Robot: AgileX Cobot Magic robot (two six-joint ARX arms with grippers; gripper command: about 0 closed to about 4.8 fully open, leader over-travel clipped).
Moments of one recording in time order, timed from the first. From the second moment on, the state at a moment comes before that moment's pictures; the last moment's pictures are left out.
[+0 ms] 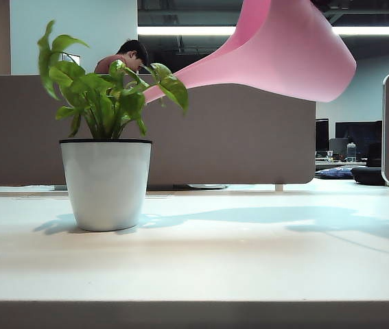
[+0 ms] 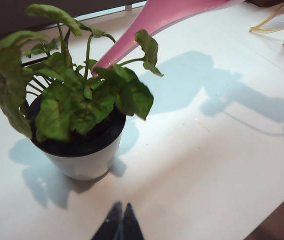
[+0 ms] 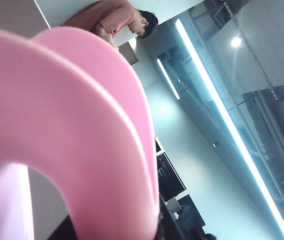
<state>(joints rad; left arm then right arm) -0.28 0.68 0.89 -0.62 0.33 0.10 0.21 1.33 1.03 0.61 -0.08 -1.11</state>
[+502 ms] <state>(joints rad) -0.28 0.68 0.89 -0.63 0.33 0.10 0.21 1.32 1.03 0.60 -0.08 -1.11</state>
